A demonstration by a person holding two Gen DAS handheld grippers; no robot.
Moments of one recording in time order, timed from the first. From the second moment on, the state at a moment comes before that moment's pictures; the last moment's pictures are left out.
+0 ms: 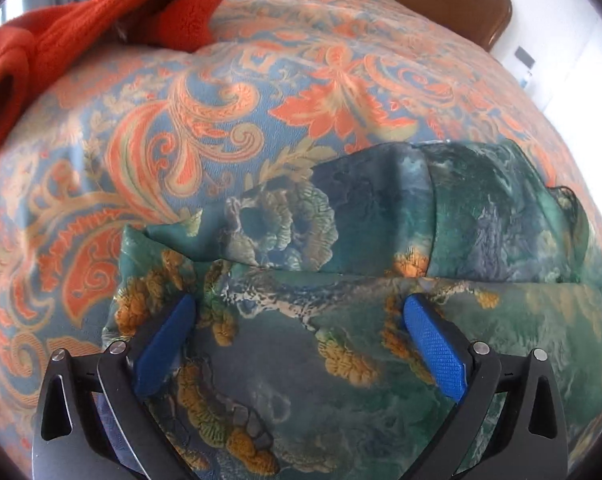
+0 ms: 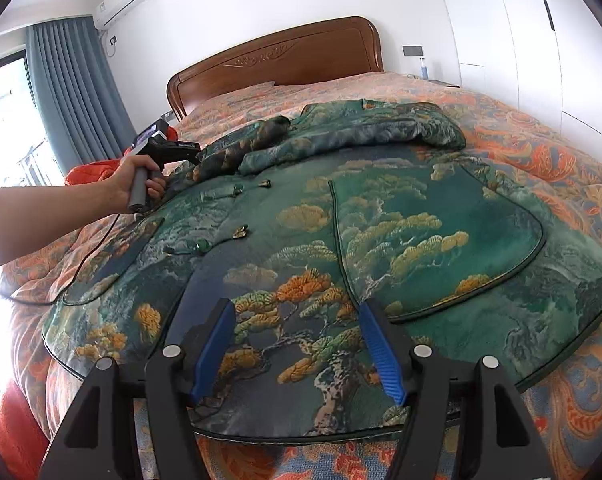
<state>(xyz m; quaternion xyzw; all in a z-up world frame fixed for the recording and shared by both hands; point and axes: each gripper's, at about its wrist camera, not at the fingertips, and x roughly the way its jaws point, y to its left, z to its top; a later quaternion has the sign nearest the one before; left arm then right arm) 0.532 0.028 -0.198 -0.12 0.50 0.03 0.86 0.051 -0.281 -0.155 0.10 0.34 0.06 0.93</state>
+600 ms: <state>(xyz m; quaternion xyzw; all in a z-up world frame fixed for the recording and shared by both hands) 0.231 0.048 -0.140 -0.07 0.49 -0.09 0.87 0.046 -0.367 -0.101 0.11 0.29 0.00 0.95</state>
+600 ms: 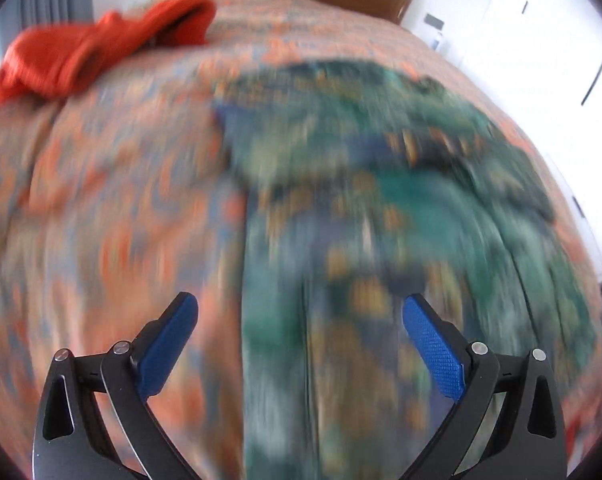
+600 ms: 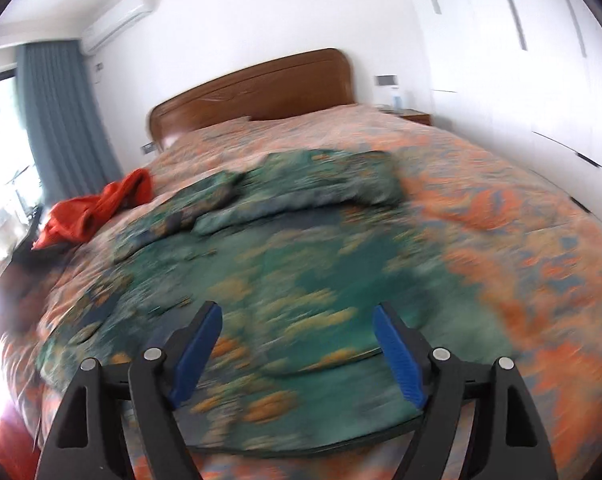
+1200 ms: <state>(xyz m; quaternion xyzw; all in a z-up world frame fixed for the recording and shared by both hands) 0.180 0.044 -0.174 -0.16 0.53 -0.18 0.81 0.123 -0.459 -0.148 0.21 0.50 0.09 0.84</state>
